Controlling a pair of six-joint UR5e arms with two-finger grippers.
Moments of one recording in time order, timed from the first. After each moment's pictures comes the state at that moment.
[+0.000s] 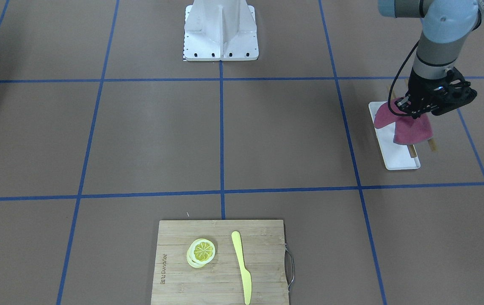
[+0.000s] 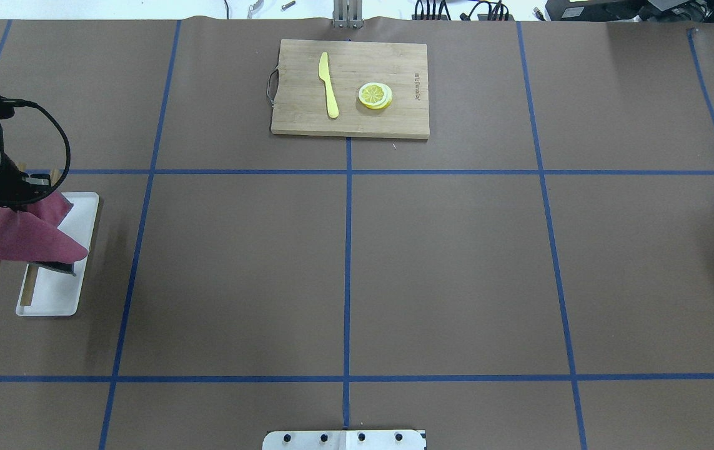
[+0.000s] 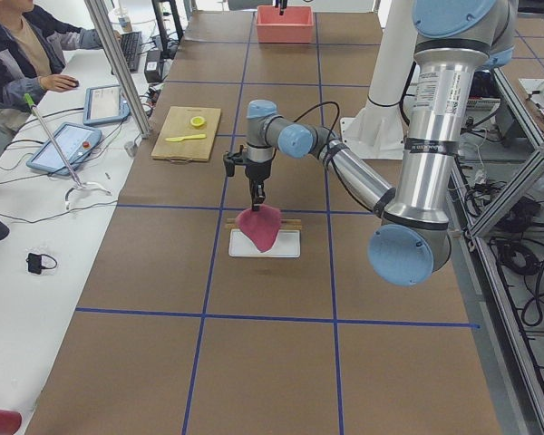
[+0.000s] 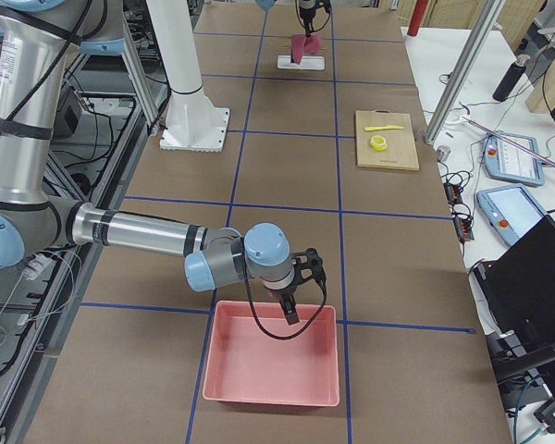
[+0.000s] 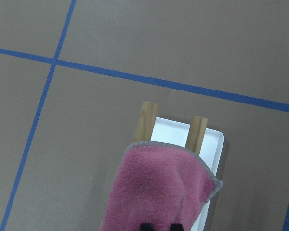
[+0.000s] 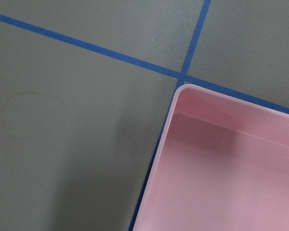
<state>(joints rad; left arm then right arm) -0.88 -1.70 -2.07 -1.33 -1.86 -1.04 1.51 -1.84 1.69 -1.12 2.34 -0.06</state>
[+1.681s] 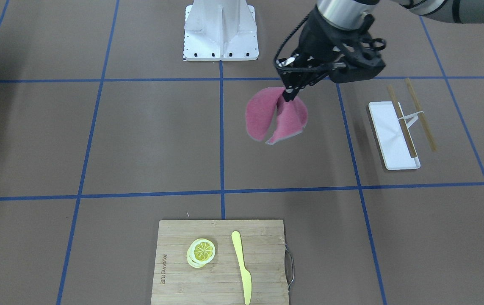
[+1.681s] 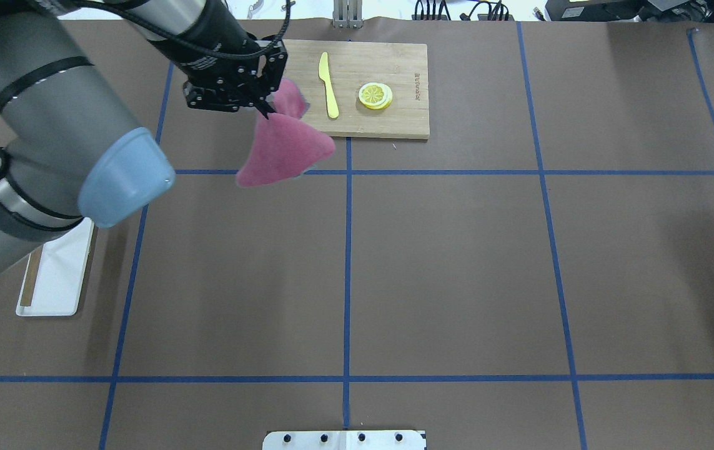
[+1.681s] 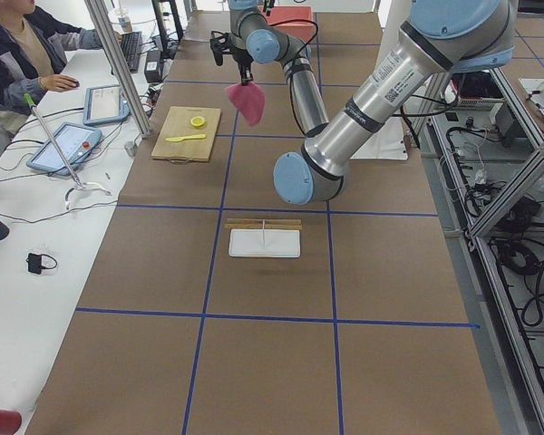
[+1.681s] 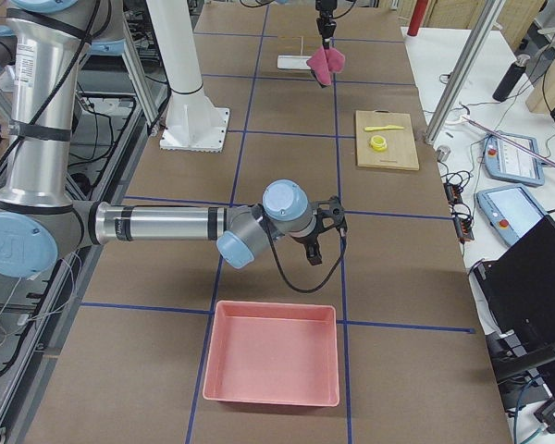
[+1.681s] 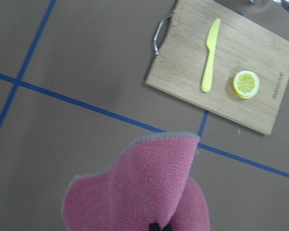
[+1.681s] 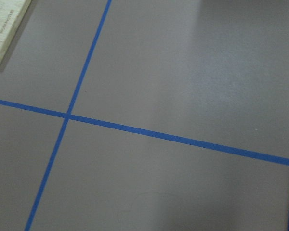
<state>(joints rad) -0.86 -2.43 -1.84 -1.42 -2.23 -1.44 1.40 -1.72 1.76 -0.84 2.48 0.48</state>
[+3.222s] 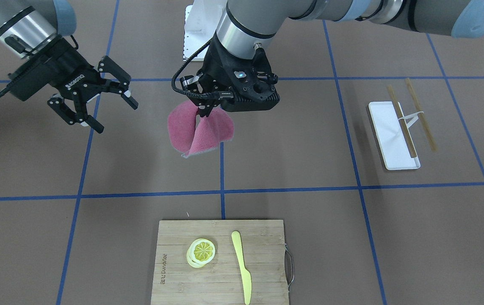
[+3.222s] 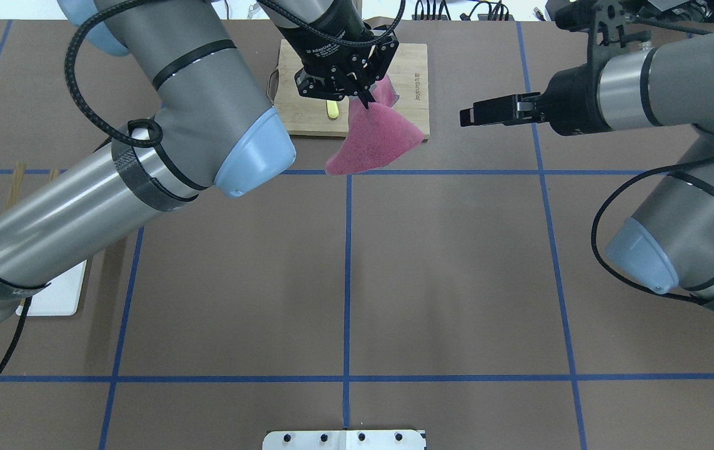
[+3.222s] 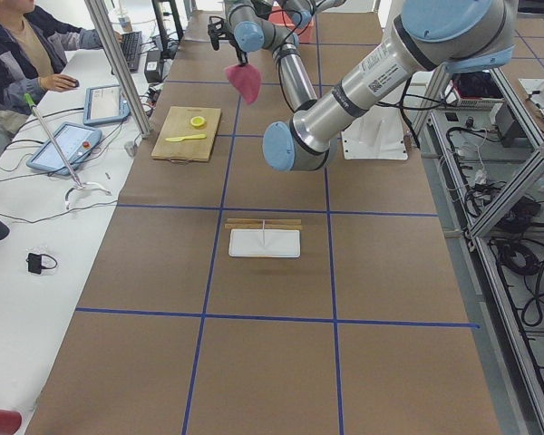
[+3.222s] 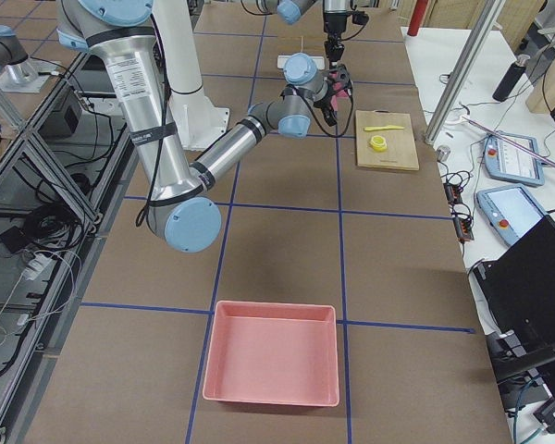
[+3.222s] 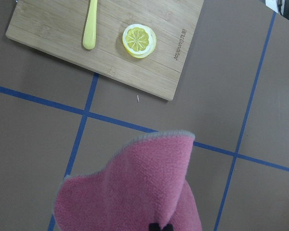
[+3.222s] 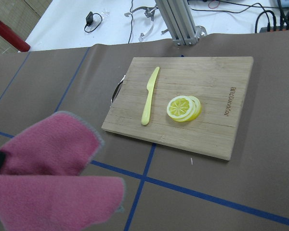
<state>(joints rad) -0.80 -2.60 -1.59 -1.60 -2.23 -1.48 0.84 -1.21 1.94 -0.91 1.99 1.01</state>
